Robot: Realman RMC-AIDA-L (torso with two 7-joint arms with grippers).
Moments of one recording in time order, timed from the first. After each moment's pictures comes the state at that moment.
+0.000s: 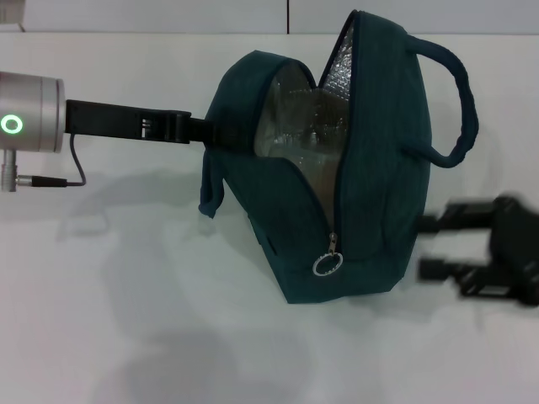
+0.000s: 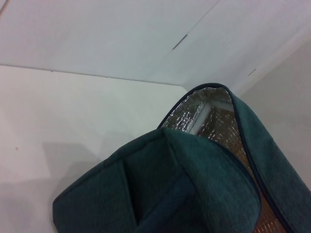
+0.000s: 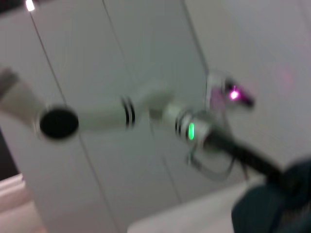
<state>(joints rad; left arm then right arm) -0.63 -1.99 0.87 0.80 1.96 1.60 -2.21 0.42 2.01 -0.94 -0.72 -1.68 -1.90 1.40</state>
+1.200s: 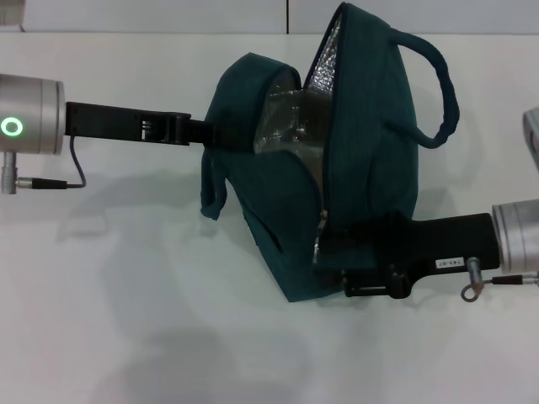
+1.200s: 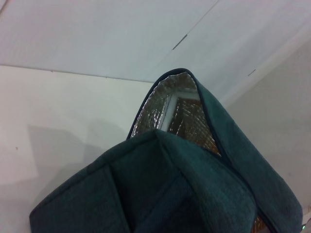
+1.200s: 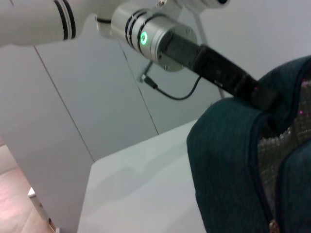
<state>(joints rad) -0.62 -2.00 0.87 0.80 1.96 1.60 -2.21 0.60 2.03 -1.31 -0.51 -1.59 -1.48 1.36</state>
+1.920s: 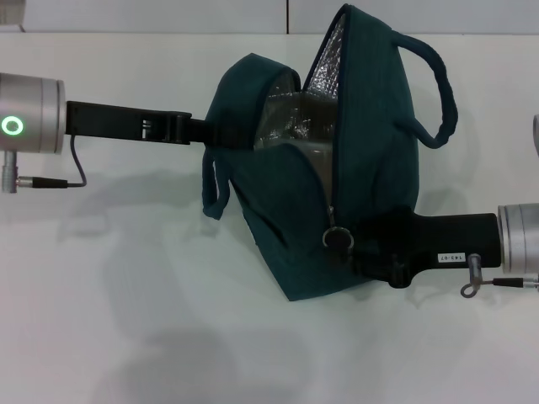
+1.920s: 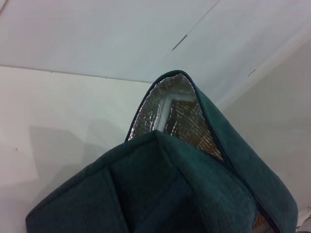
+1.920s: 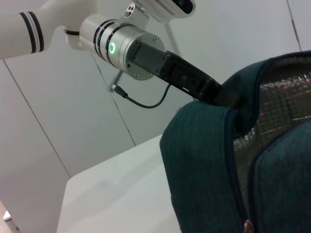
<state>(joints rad) -0.62 -2.00 0.87 0.80 1.96 1.60 -2.21 0.56 2.03 -1.33 -0.50 -1.51 -1.42 1.37</state>
